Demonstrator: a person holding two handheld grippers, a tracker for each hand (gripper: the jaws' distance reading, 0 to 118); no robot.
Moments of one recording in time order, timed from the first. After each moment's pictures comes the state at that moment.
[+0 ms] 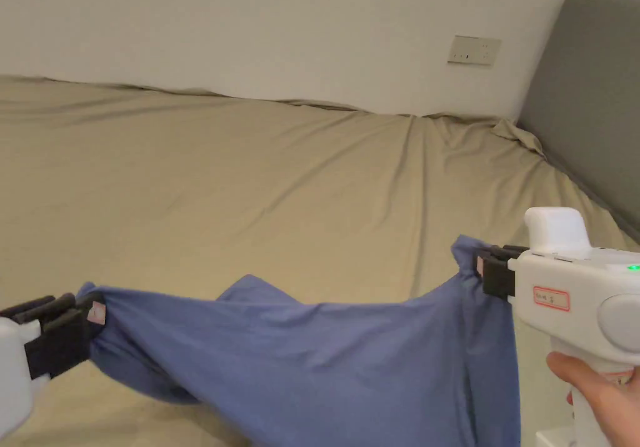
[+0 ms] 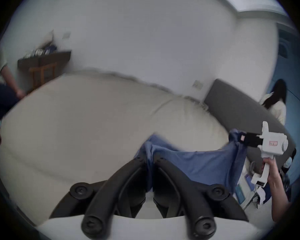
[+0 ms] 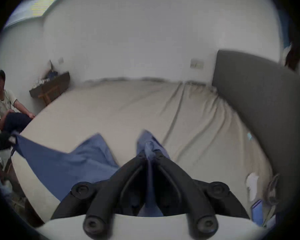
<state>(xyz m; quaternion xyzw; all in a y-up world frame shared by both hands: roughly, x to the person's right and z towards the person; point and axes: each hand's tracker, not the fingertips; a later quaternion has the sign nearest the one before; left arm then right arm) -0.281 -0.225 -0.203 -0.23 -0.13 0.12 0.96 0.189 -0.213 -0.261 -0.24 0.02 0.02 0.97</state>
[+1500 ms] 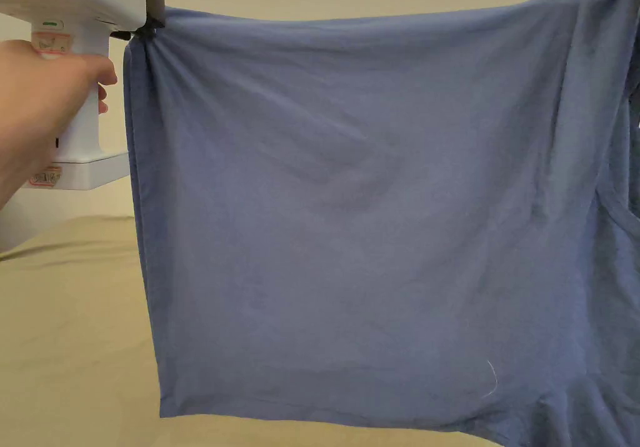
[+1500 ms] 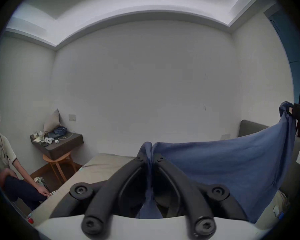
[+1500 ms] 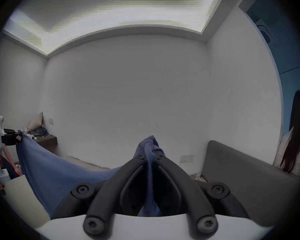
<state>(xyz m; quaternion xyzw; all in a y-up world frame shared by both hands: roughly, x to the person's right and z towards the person) -0.319 0.046 -0.511 -0.05 0.00 -0.01 1.00 0.171 0.096 -0.477 0.02 -0.01 0.04 1.00</state>
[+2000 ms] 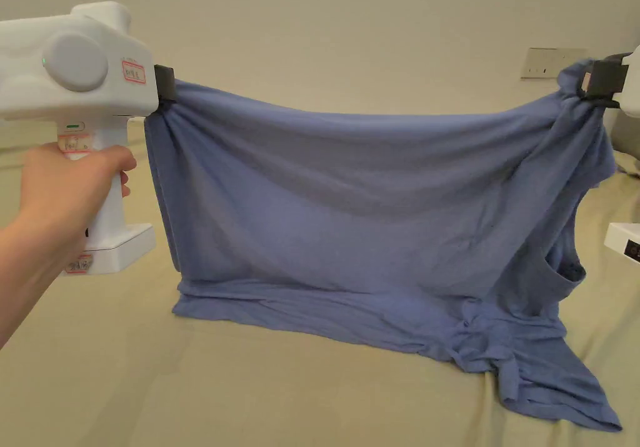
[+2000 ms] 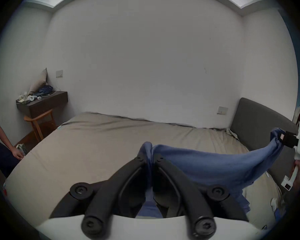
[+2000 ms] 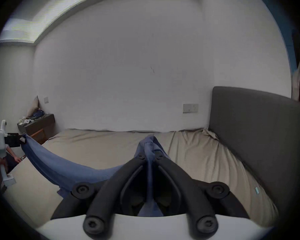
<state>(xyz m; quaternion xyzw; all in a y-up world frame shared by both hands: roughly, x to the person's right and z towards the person) -0.299 -0.167 -0.572 -0.18 -0.04 0.04 0.98 0.211 -0.152 -0.529 -0.12 -0.01 -0.02 0.99</state>
